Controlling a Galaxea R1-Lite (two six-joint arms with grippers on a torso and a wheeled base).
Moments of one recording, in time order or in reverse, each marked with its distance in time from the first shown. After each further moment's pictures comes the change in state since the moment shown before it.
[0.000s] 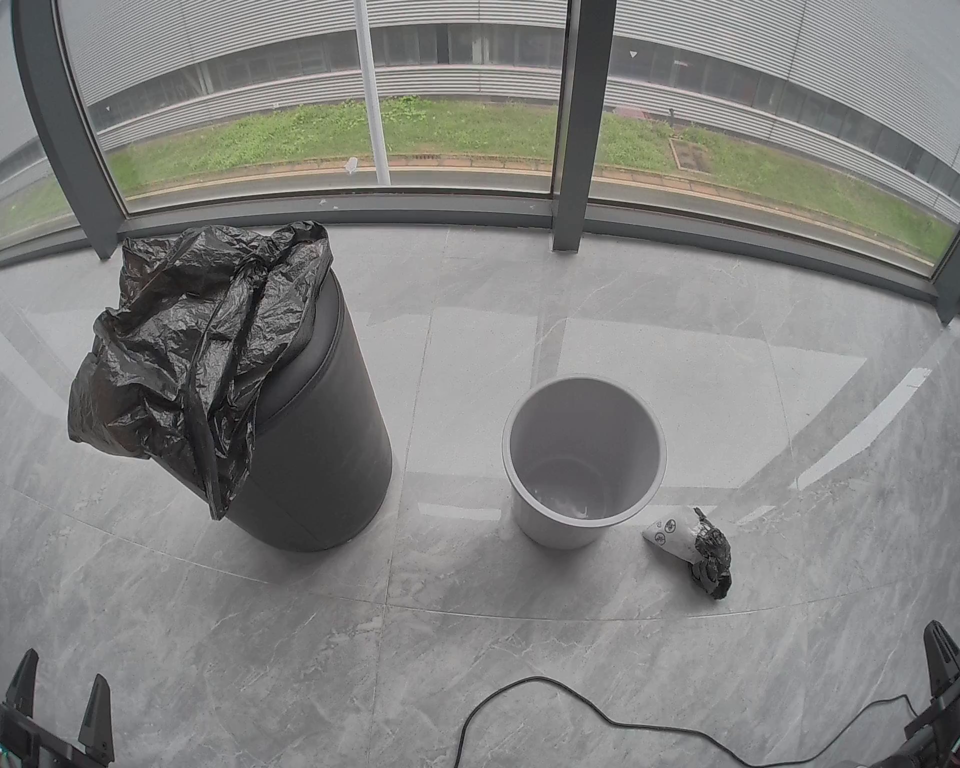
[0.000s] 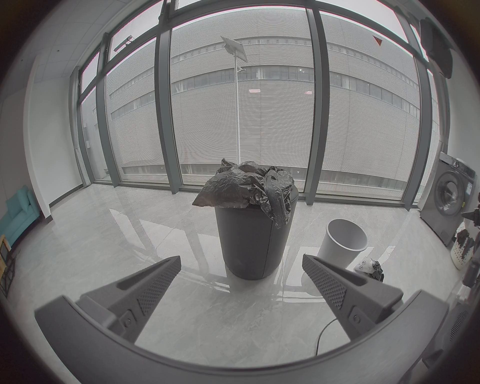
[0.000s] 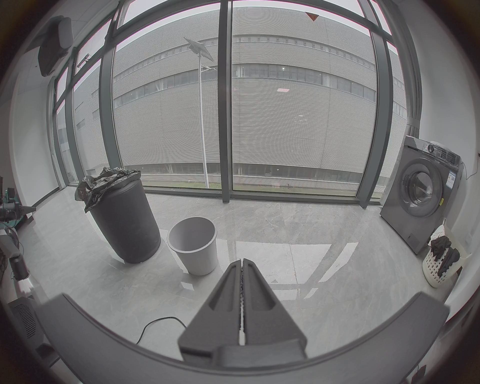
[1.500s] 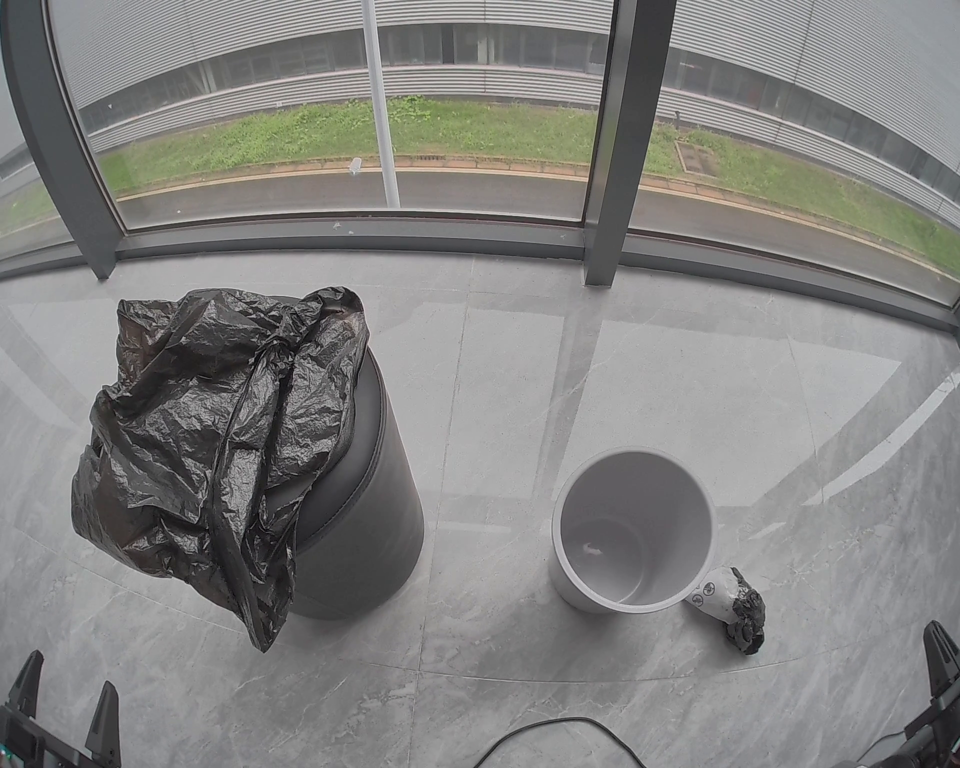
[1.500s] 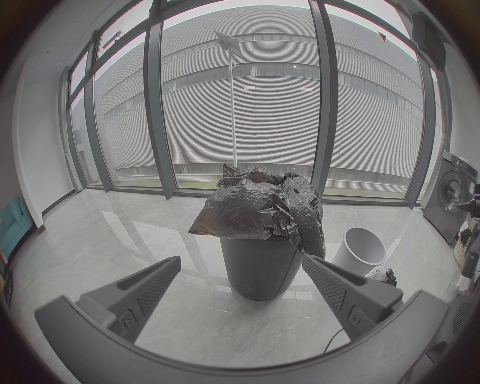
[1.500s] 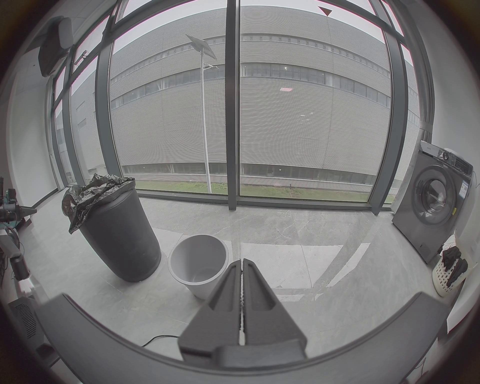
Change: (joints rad) left arm -0.001 0.000 0.000 0.012 -0.034 0.031; right arm 0.001 0.000 0.000 0.000 0.003 0.001
